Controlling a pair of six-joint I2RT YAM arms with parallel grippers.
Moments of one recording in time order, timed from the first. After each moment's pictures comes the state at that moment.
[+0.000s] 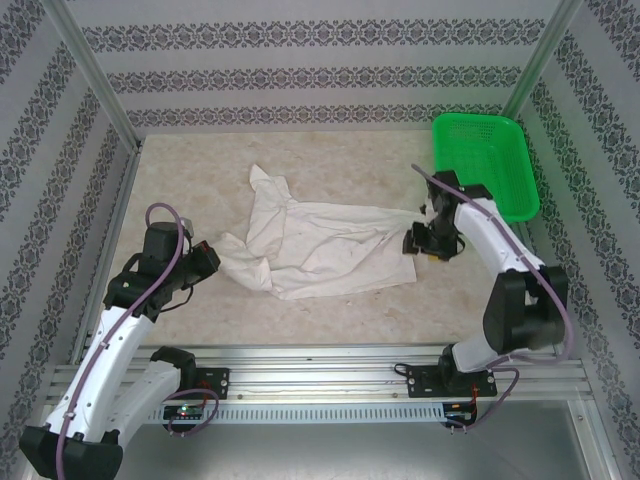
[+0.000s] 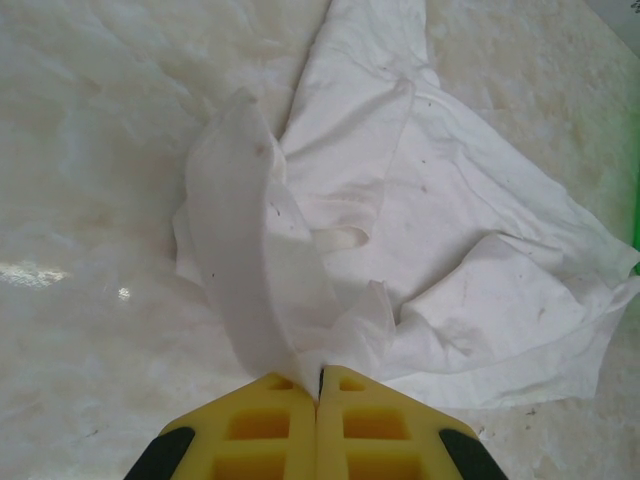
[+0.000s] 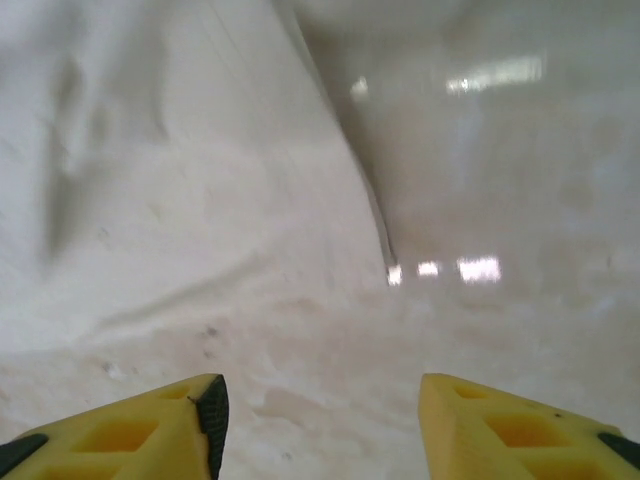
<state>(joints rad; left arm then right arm) -0.18 0.78 0.81 -0.83 0.12 -0.68 0.08 1.50 1.13 -1.14 -0.19 0.30</state>
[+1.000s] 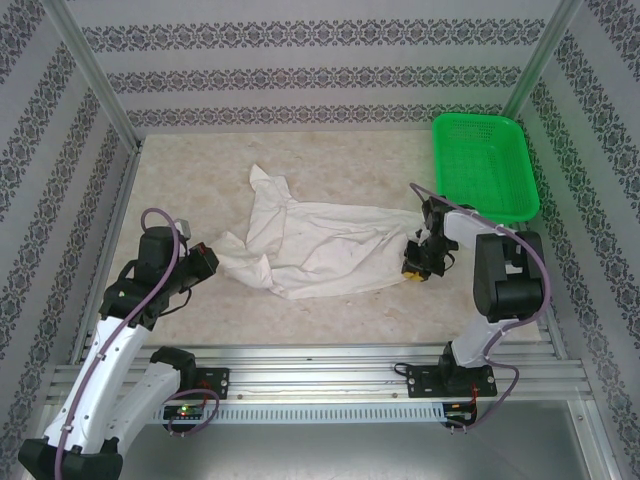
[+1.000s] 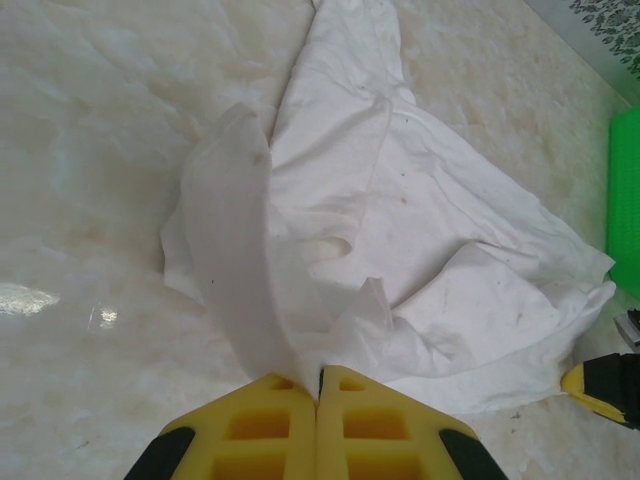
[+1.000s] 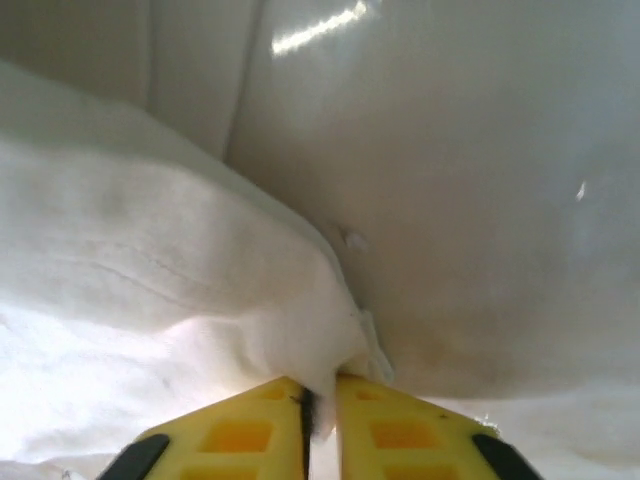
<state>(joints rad) -0.18 0.72 0.80 -0.82 0.12 -0.68 0.04 1.73 1.00 -0.88 -0.30 0.39</state>
